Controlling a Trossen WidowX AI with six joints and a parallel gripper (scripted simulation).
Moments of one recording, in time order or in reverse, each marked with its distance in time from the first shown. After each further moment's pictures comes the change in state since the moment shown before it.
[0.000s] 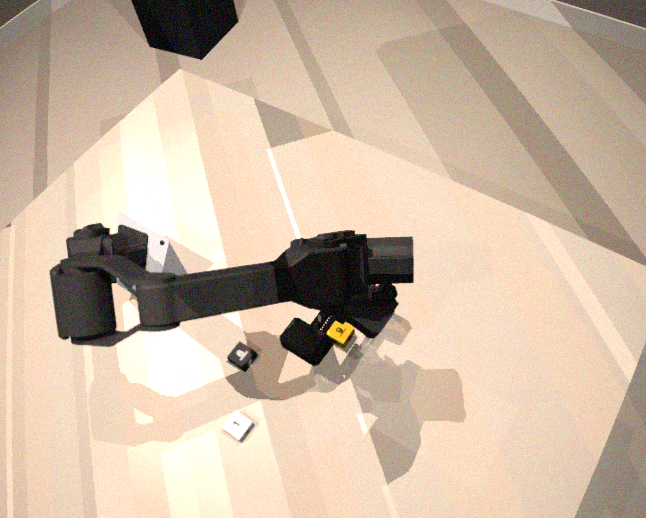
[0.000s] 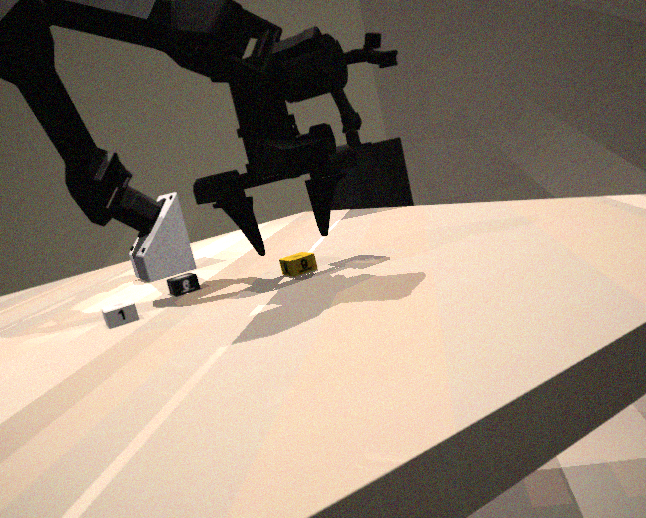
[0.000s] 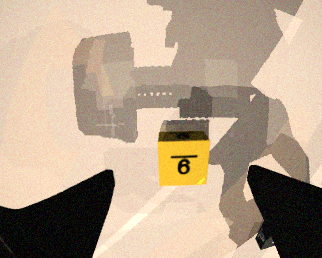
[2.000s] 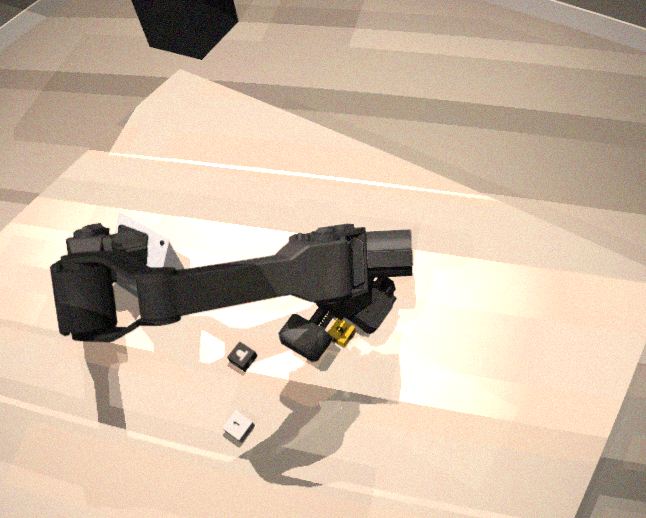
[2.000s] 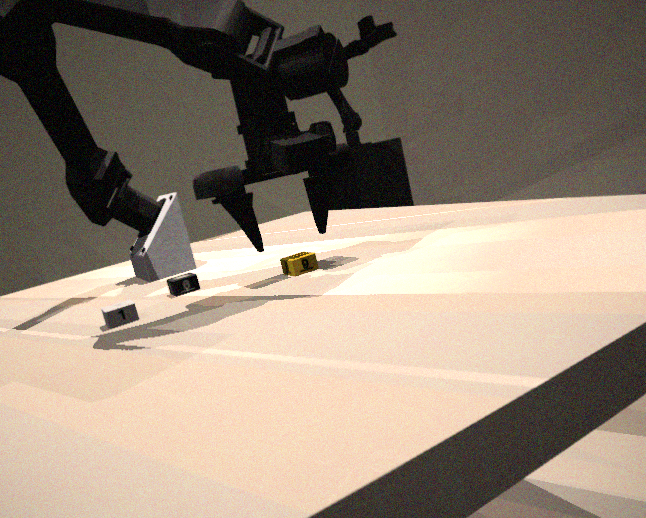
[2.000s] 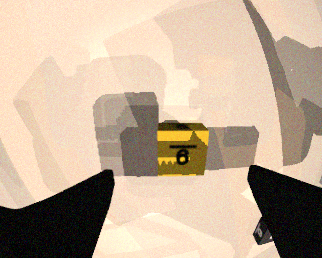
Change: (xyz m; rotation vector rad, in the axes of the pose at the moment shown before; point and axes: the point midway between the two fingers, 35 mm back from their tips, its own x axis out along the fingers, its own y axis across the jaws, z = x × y) arm -0.003 0.002 -0.005 -0.025 0.005 -0.015
